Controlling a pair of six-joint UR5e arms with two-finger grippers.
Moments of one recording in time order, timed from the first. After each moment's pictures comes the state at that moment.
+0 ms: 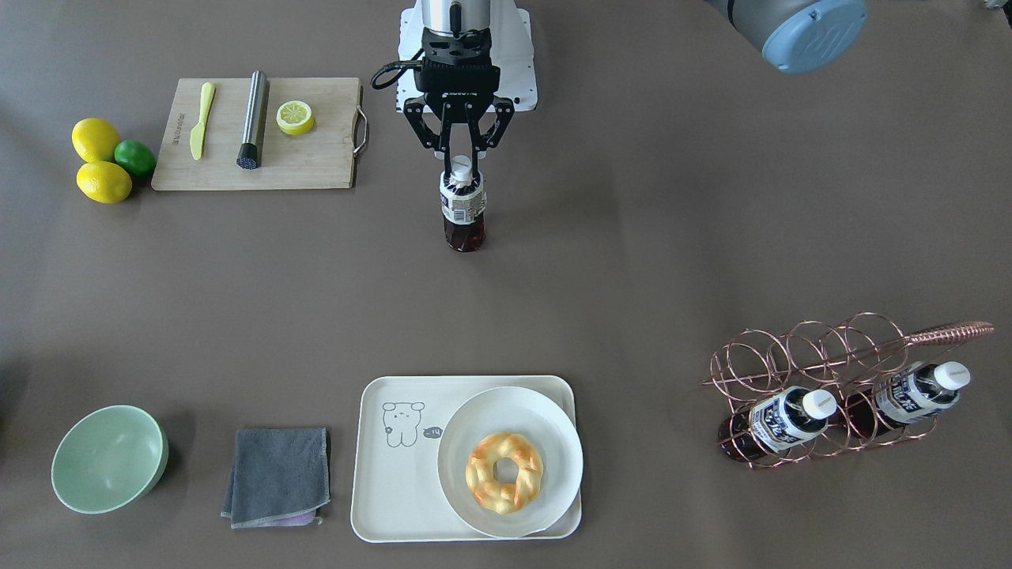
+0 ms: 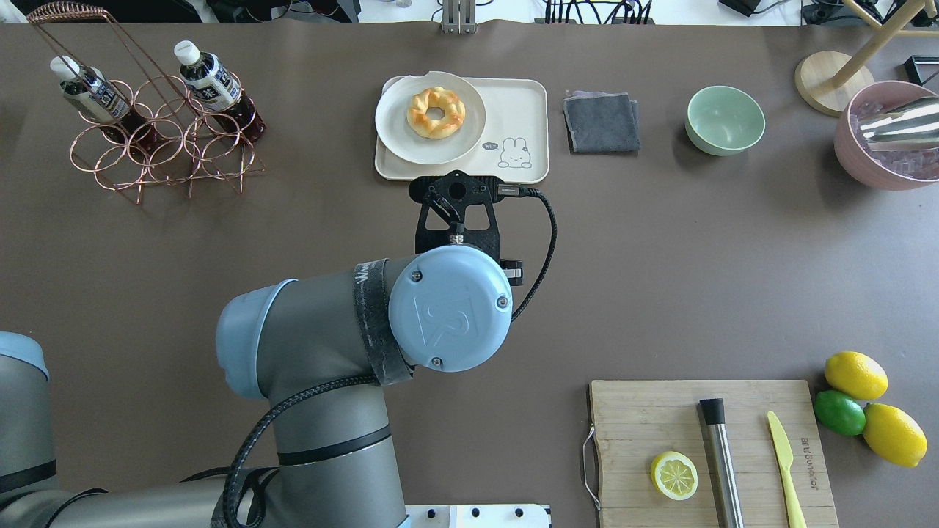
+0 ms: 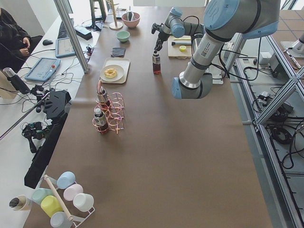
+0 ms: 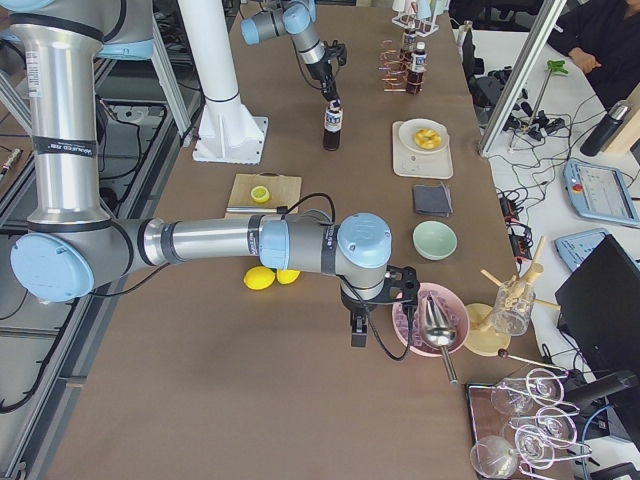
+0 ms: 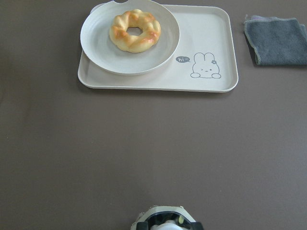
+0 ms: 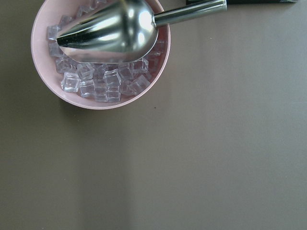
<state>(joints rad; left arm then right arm) -0.33 -2.46 -1.86 -1.28 -1.36 -1.35 1.68 -1.59 1.73 -1.72 2.35 -0.05</state>
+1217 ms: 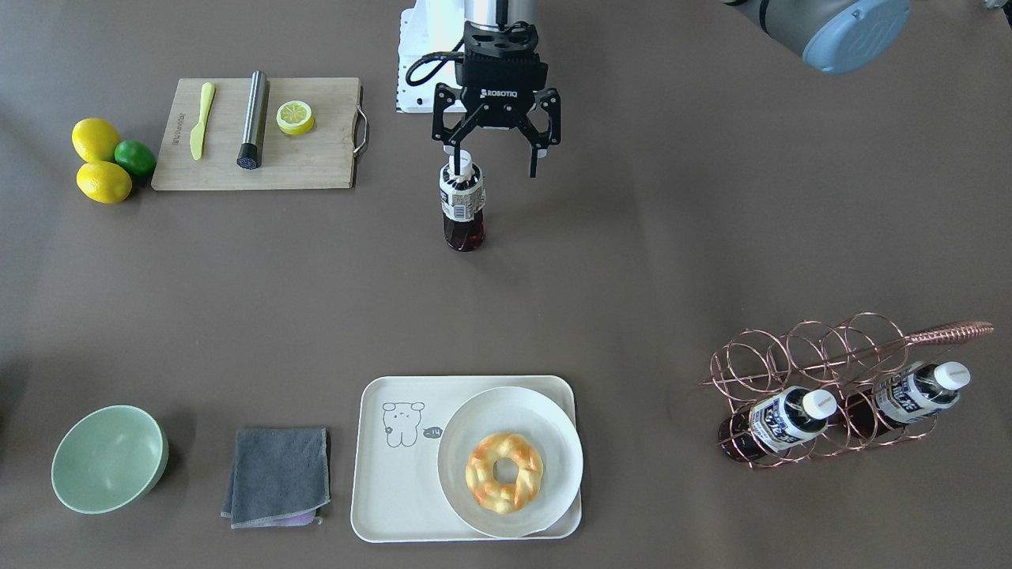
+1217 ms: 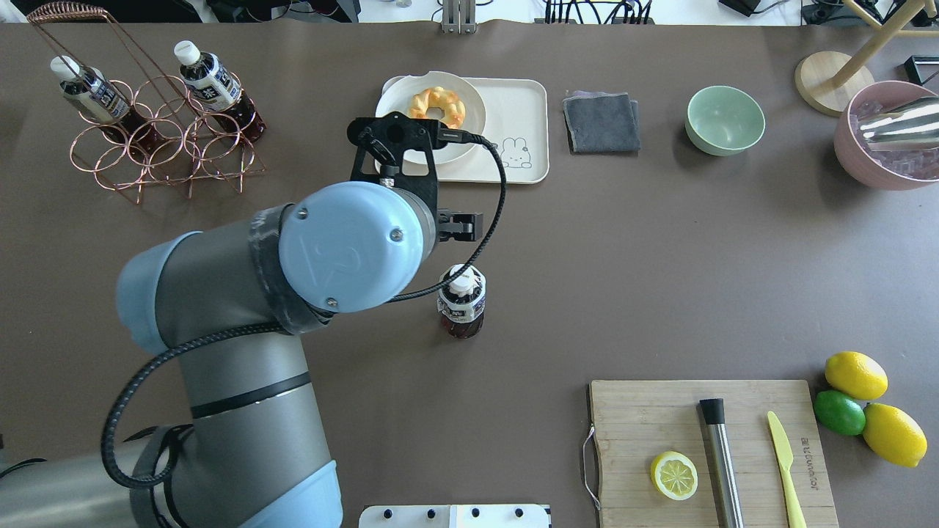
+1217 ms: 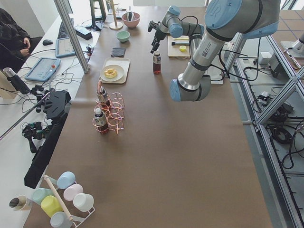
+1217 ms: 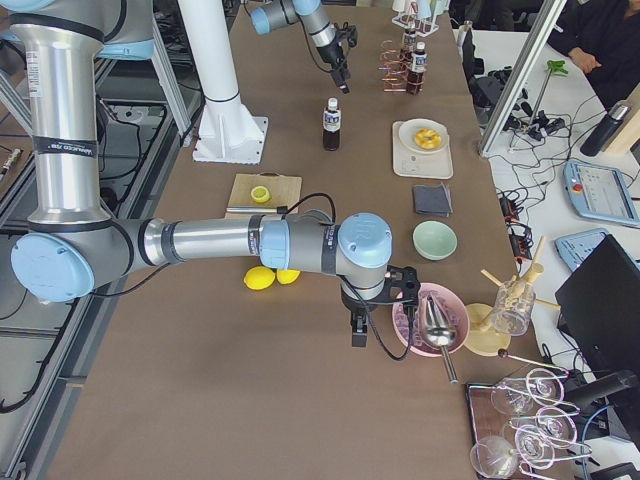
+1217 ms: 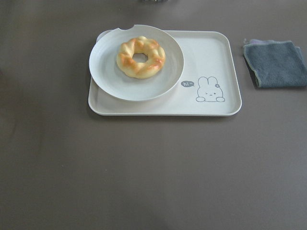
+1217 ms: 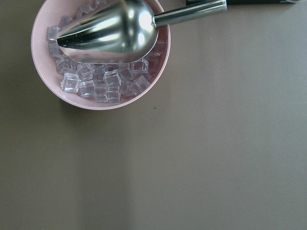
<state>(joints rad) -0.42 -2.38 -1.96 -1.32 -1.39 -1.25 1.68 -1.59 1.73 -1.72 2.35 -0.05</state>
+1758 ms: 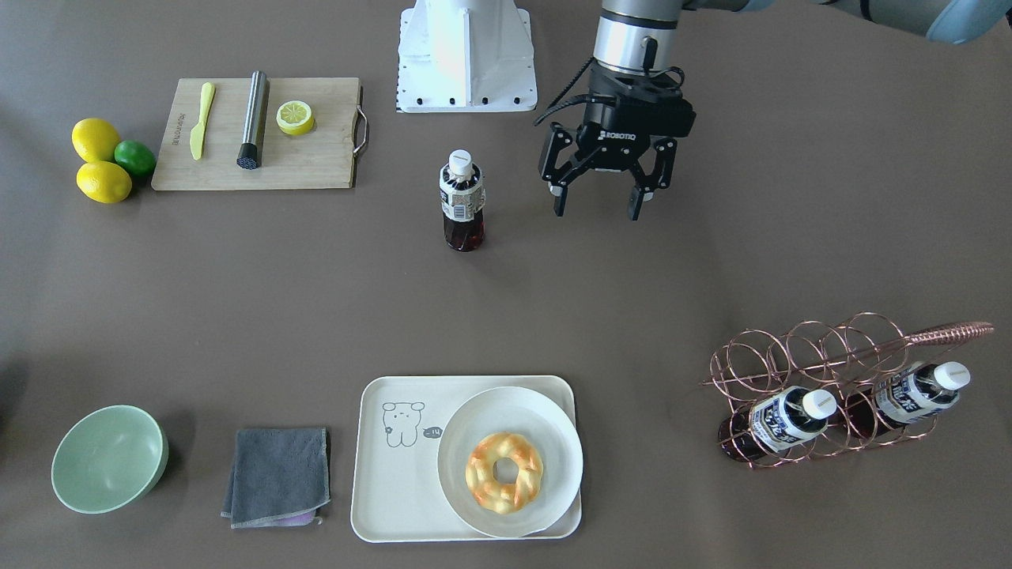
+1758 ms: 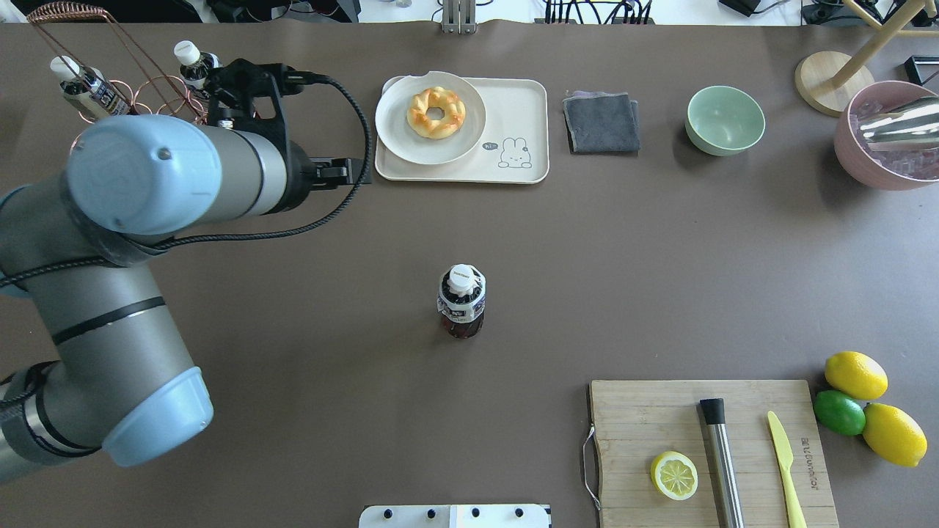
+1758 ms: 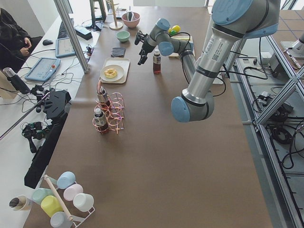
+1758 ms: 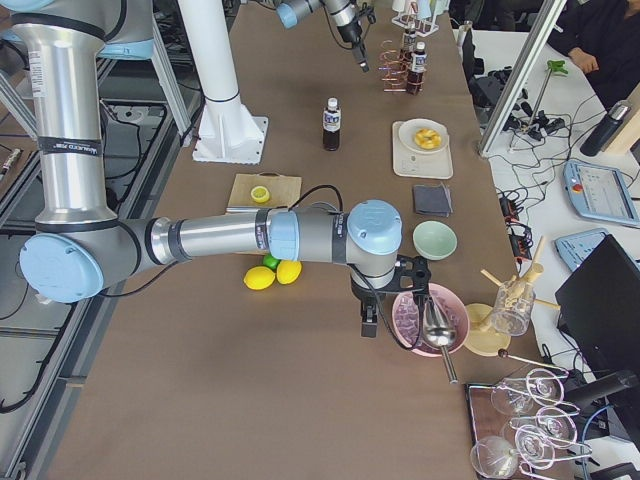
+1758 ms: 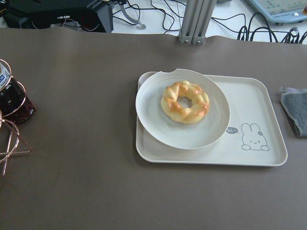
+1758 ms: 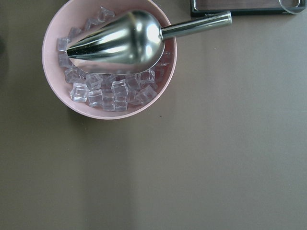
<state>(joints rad) -0.62 -2.09 -2.03 -1.63 -1.55 -1.20 1.68 -1.55 1.73 -1.72 2.36 0.00</state>
